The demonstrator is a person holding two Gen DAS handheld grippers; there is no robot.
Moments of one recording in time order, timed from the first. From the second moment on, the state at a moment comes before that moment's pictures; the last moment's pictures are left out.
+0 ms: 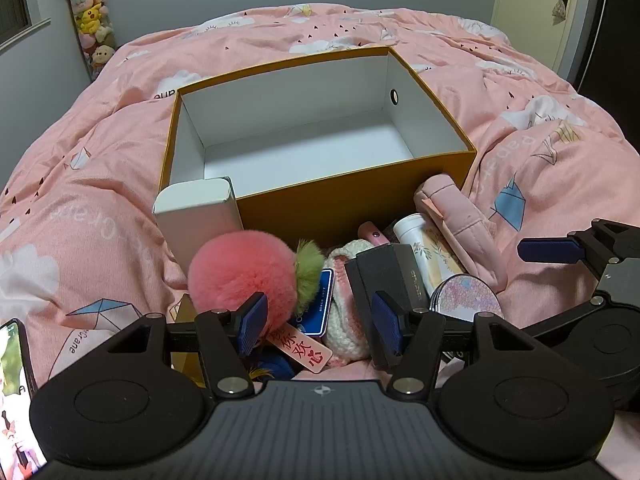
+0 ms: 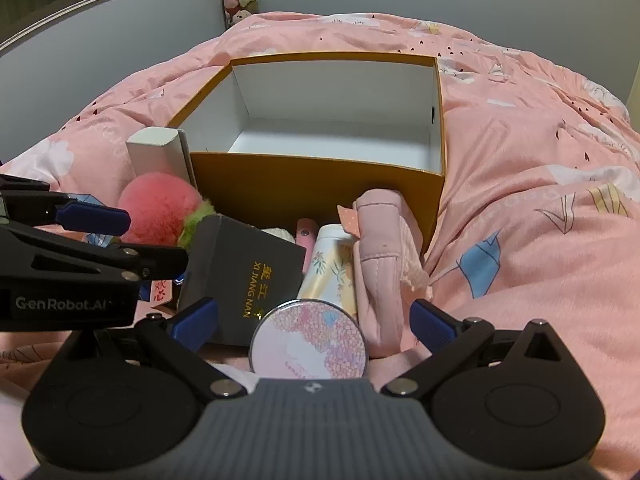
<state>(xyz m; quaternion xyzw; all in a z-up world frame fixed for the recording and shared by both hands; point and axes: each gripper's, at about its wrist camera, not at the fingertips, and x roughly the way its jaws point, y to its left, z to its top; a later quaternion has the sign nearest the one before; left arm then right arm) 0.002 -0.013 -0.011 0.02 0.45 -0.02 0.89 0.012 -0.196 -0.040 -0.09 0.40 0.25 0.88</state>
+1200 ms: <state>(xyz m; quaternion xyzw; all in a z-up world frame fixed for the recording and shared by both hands) 0.014 0.006 -0.009 -0.10 0.47 -0.13 0.87 0.034 -0.223 -0.038 -0.04 0.46 0.26 0.85</state>
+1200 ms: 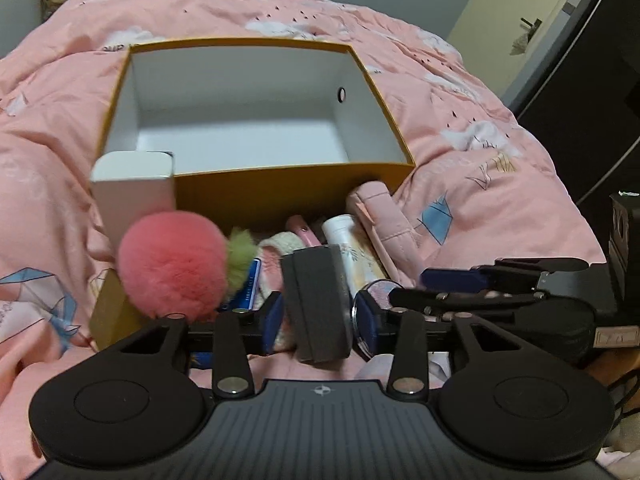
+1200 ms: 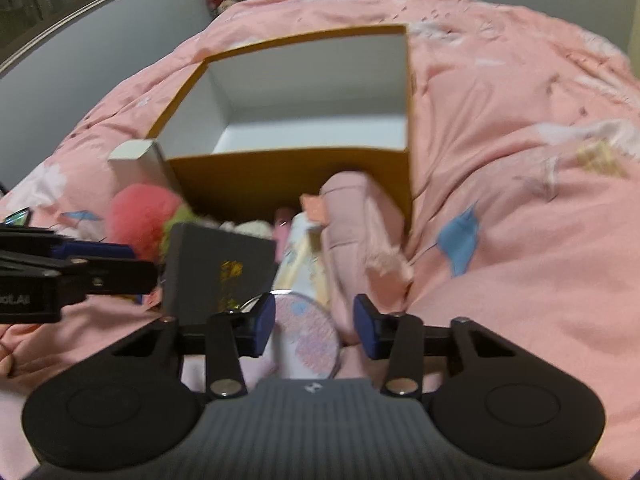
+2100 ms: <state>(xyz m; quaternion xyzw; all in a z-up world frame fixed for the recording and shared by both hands) 0.037 -0.001 -0.020 -0.11 0.49 -0.12 0.86 0.070 -0.228 -0.051 -0.05 0.45 0.24 0.86</state>
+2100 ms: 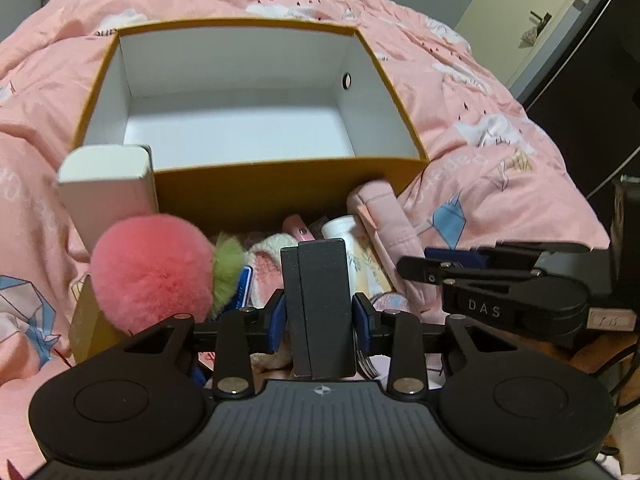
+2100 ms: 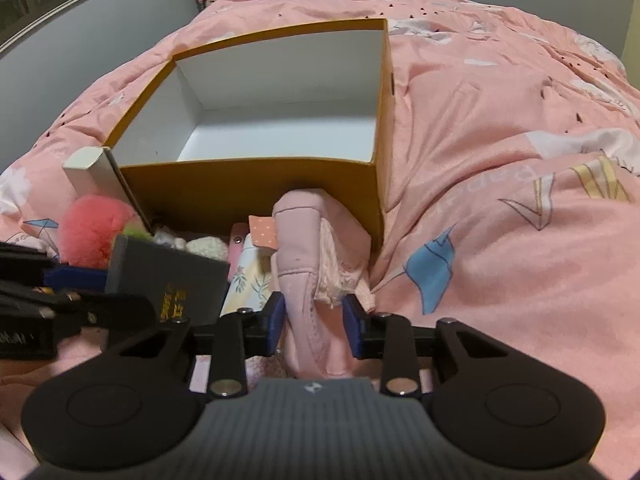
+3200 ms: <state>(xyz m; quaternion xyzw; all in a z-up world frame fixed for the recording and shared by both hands) 0.091 0.050 0.084 -0.06 0.38 -0.06 0.92 0.113 -0.173 0.086 -0.05 0.32 0.38 0.87</state>
